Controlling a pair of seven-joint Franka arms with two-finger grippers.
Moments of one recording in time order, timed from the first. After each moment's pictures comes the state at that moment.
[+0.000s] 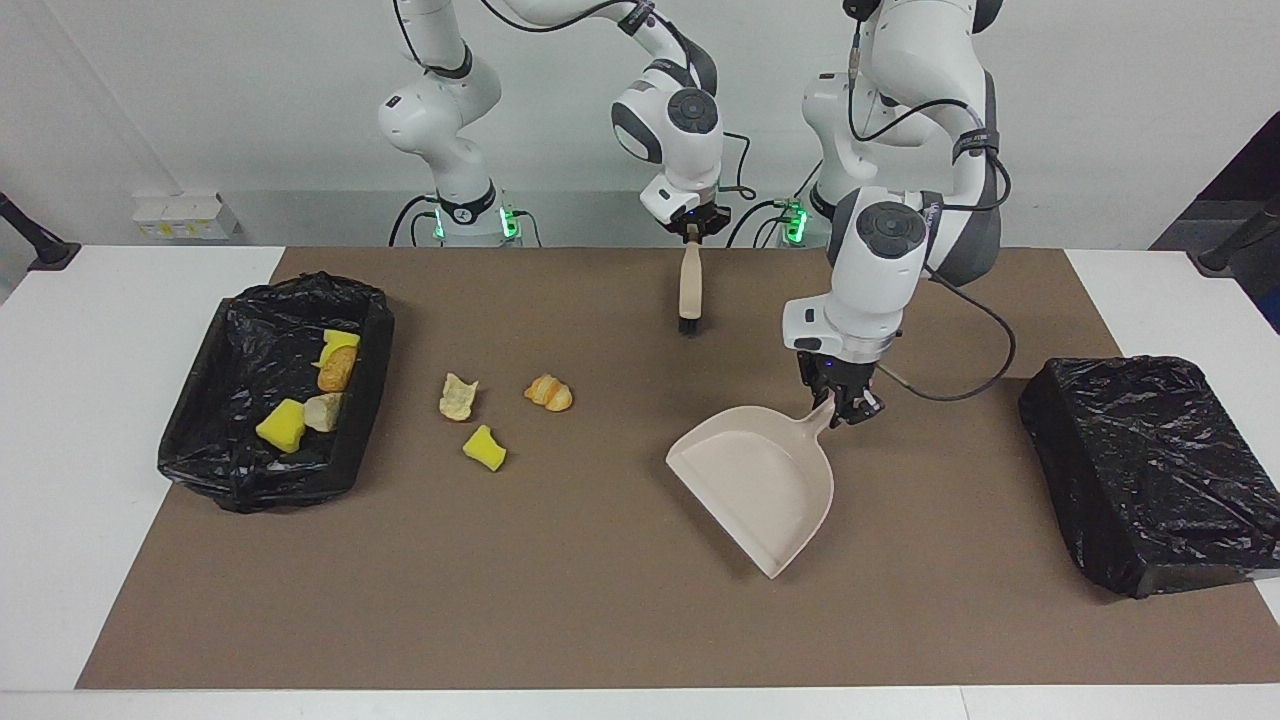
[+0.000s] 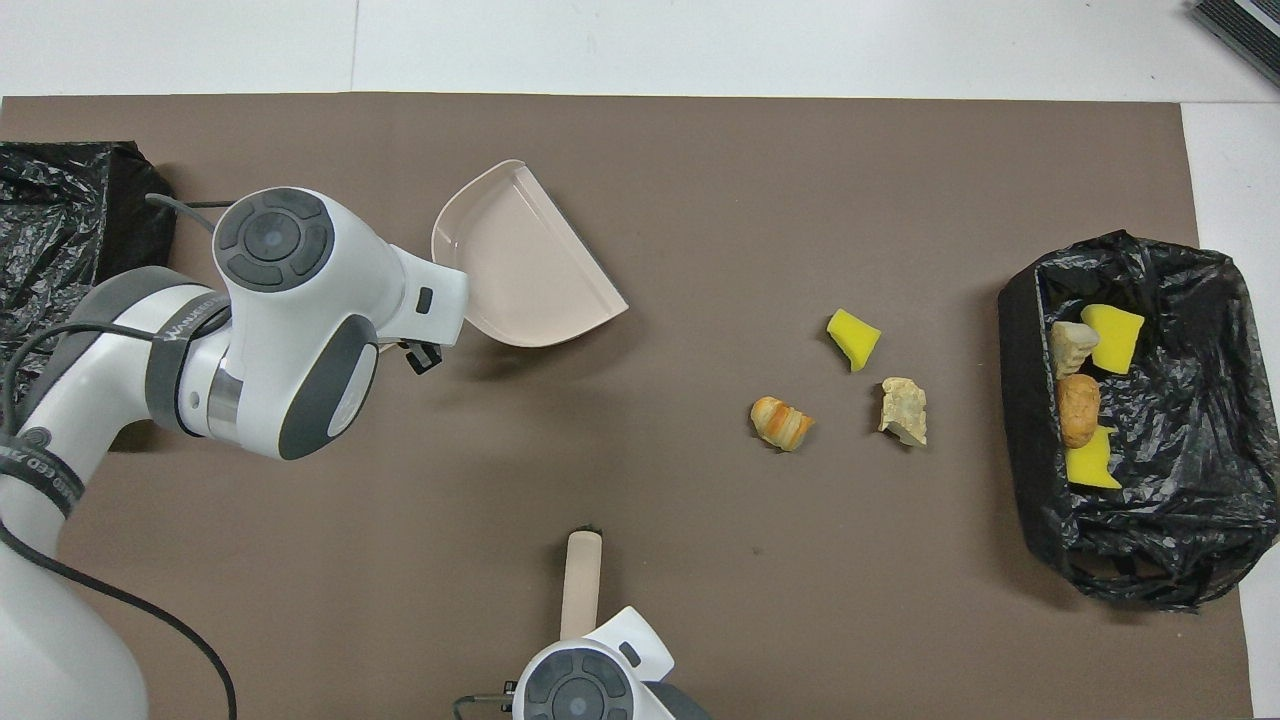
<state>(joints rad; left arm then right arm) -0.39 0.24 0.04 -1.84 0.07 2.13 0.74 0.87 0.04 0.14 -2.21 0.35 2.13 0.93</state>
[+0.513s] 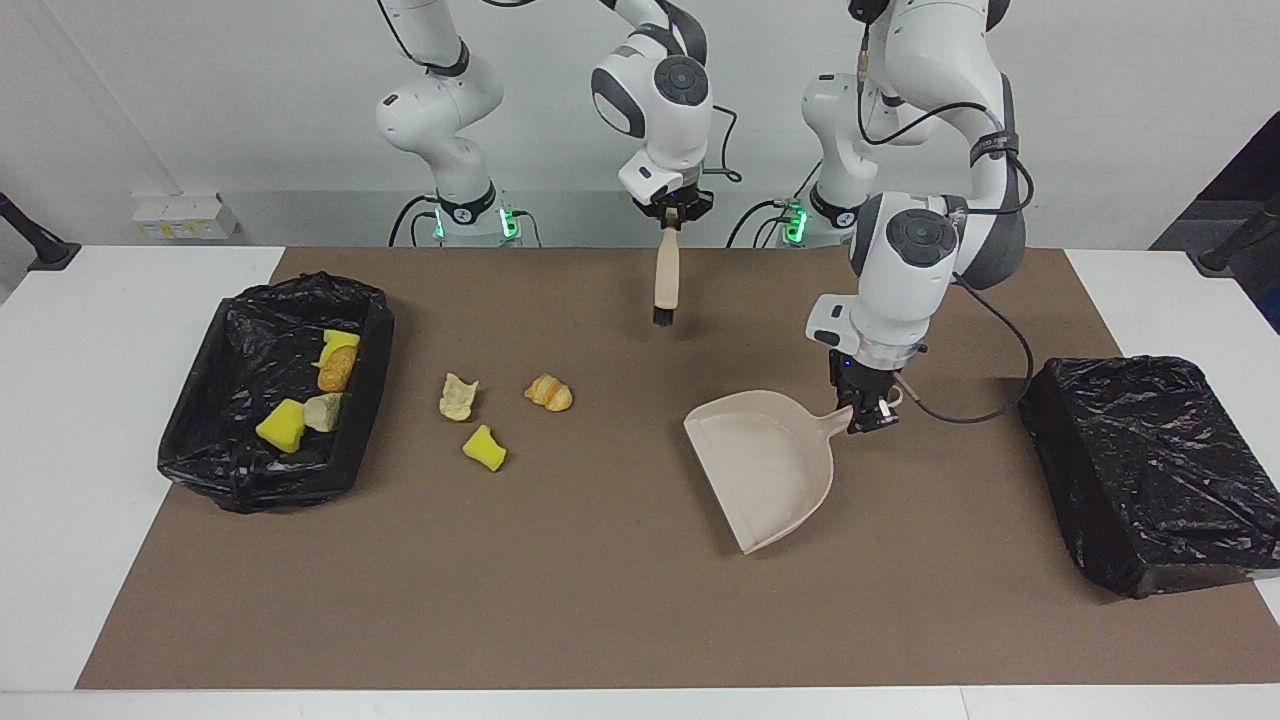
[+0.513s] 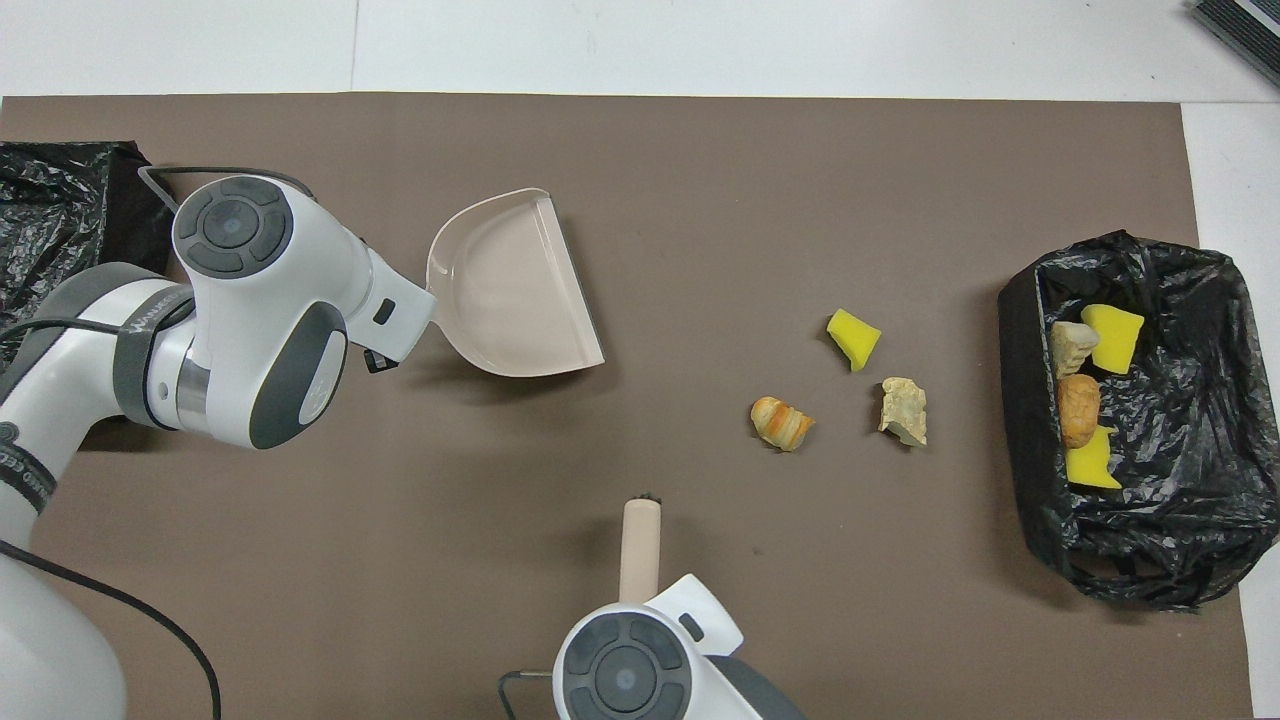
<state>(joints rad) -0.36 0.24 0.04 -1.84 0.07 2.13 1.00 0.73 -0.10 0.14 -2.13 0.21 1.82 0.93</state>
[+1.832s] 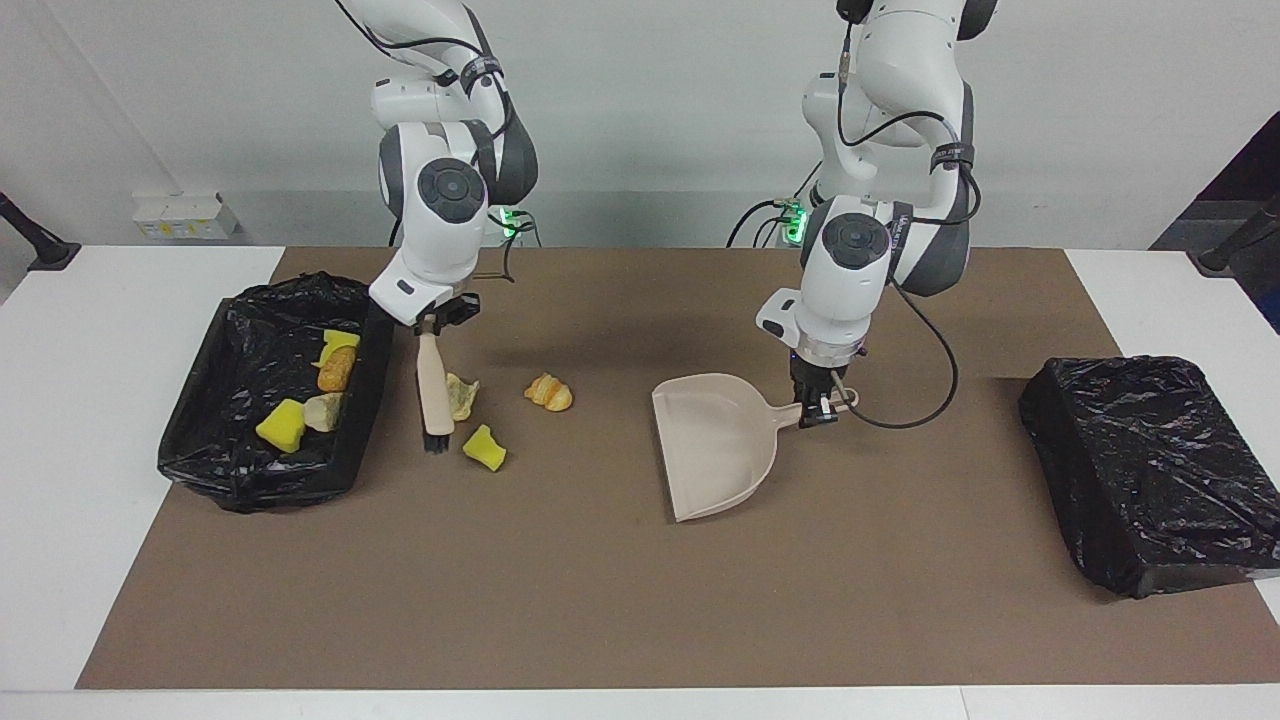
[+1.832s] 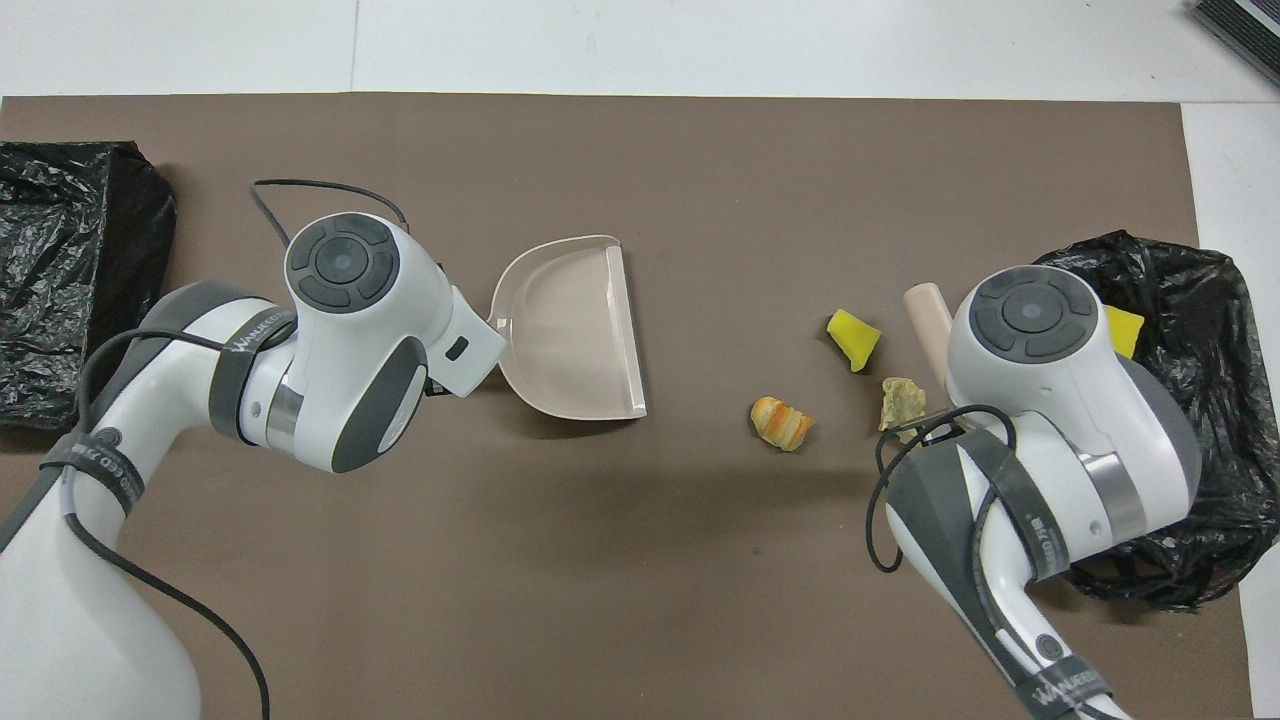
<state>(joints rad) -0.45 0.26 0.02 -1.86 0.07 2.15 1.04 0.09 0.03 0.13 -2.05 -0.35 1.77 0.08</state>
